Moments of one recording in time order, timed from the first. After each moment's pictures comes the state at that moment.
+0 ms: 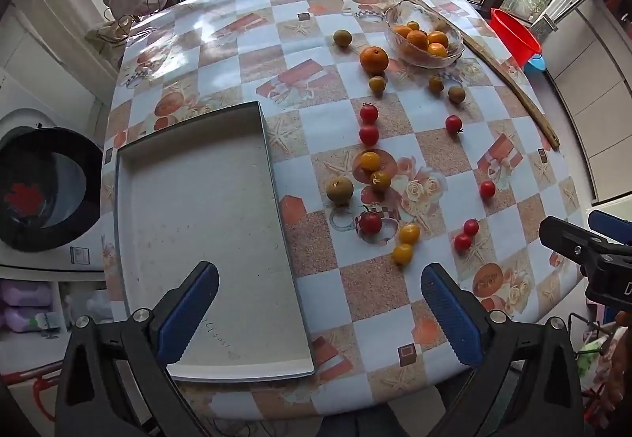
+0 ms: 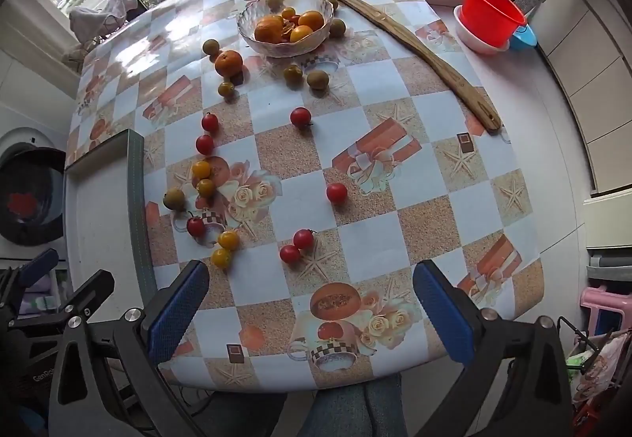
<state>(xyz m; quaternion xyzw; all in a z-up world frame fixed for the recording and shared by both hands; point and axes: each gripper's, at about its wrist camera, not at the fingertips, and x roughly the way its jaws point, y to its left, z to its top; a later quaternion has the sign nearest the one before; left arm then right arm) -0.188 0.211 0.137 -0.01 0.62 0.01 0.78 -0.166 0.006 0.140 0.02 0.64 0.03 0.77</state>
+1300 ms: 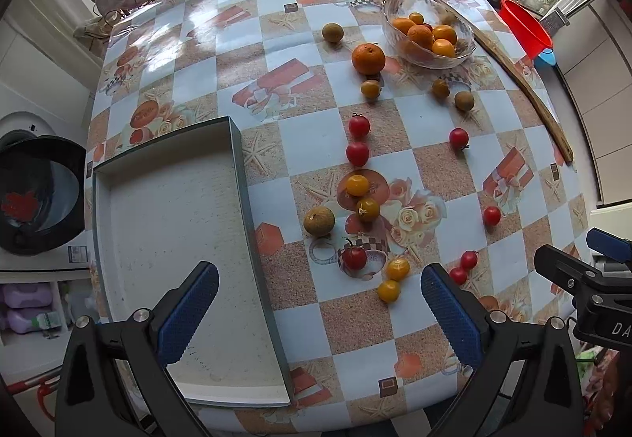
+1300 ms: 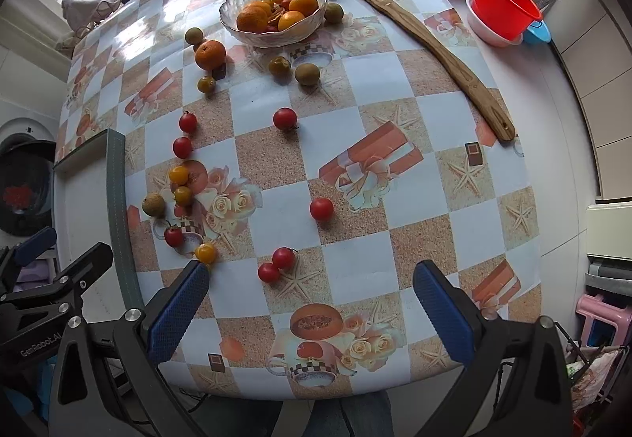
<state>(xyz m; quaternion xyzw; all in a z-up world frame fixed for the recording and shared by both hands) -0.140 0.188 0.115 -0.01 0.65 0.01 0.76 -0.130 -0.013 0.112 0.02 0.67 0.04 0.74</state>
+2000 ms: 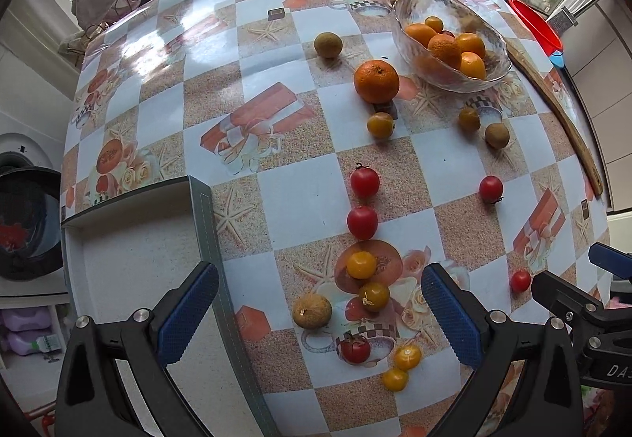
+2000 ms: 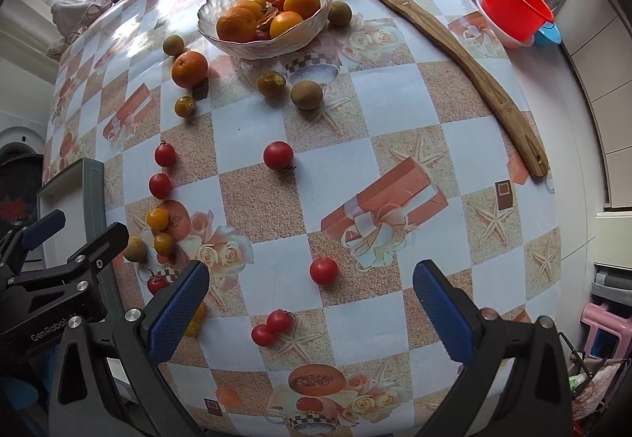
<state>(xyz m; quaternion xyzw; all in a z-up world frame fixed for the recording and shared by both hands) -0.072 0.183 0.064 0.00 0.64 0.02 0.77 -0.074 -0.011 0.067 0.02 0.67 0.05 0.74</state>
